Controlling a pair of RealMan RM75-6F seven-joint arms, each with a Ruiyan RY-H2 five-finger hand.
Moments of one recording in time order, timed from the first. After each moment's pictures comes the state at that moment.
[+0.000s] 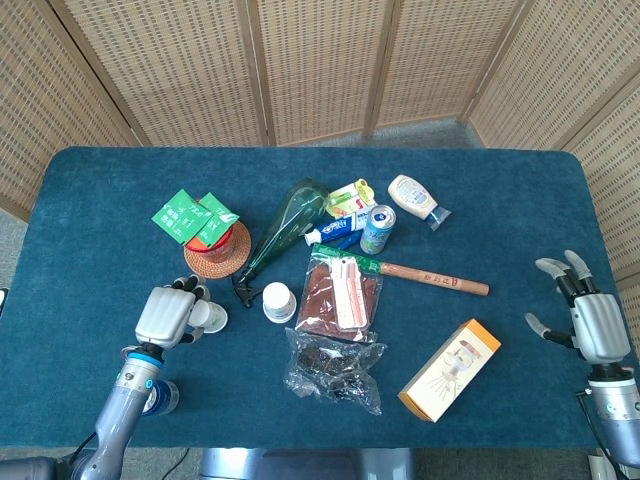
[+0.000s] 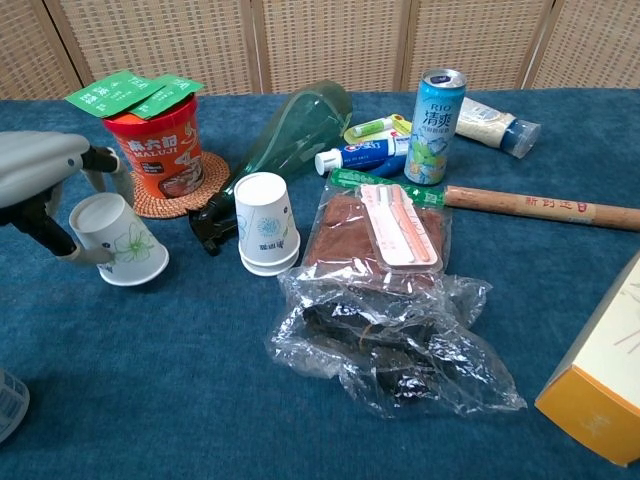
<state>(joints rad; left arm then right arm) -0.49 -1.49 -0.09 -1.78 1.09 1.25 0.68 0.22 -1.35 0.09 -1.08 -1.56 1.55 0.50</state>
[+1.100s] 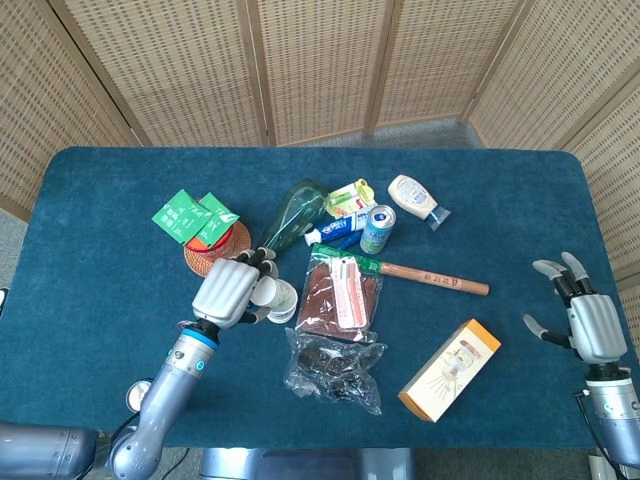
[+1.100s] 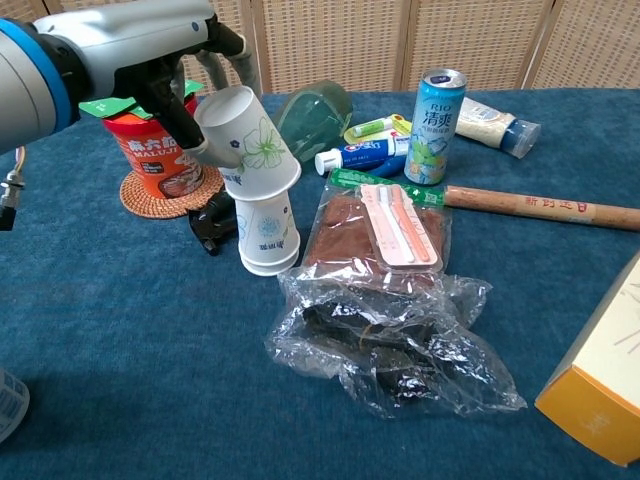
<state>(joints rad) -0.75 -1.53 -0.27 -2.00 0.90 1.26 0.83 0.22 -1.35 0.09 -1.08 -1.56 1.53 0.49</state>
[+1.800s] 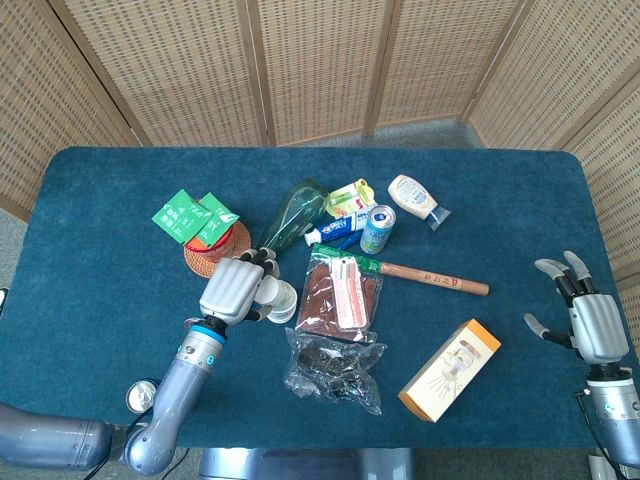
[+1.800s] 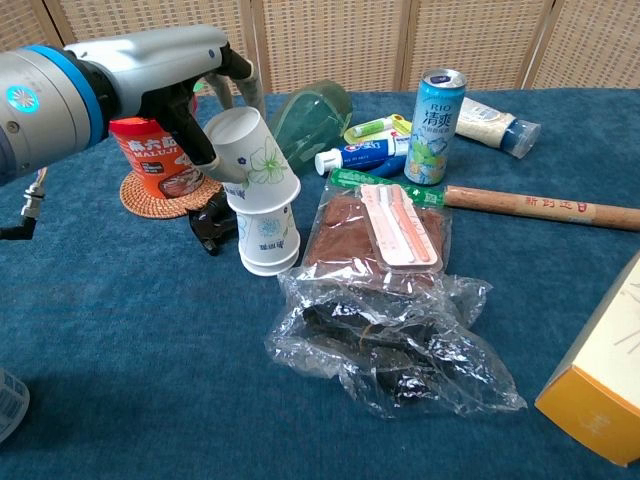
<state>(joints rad) -0.81 -1.58 -0.26 -1.94 0.80 1.29 0.85 0.22 -1.35 0.10 -1.07 -1.56 1.54 0.48</state>
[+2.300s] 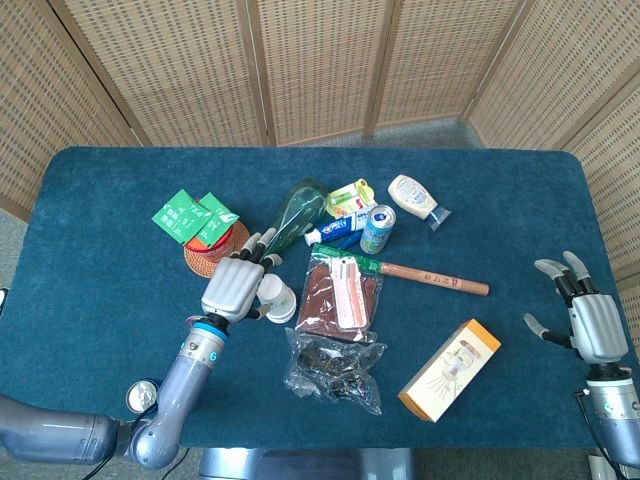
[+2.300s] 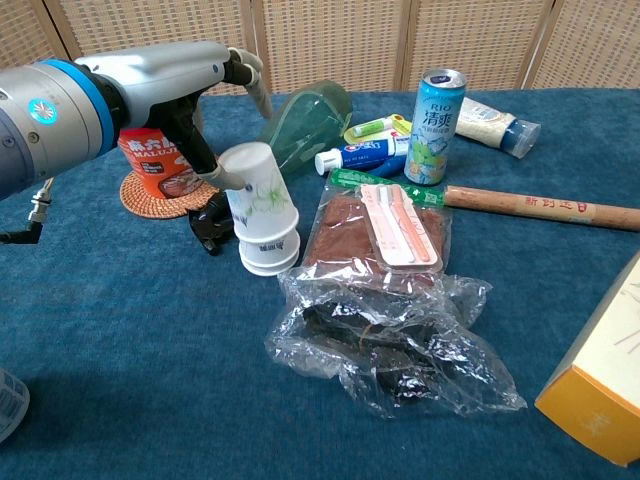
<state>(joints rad) -0.84 -1.59 -0.25 -1.90 0.76 1.29 0.85 0.22 -1.36 0.10 -1.07 -1.56 1.53 0.48</state>
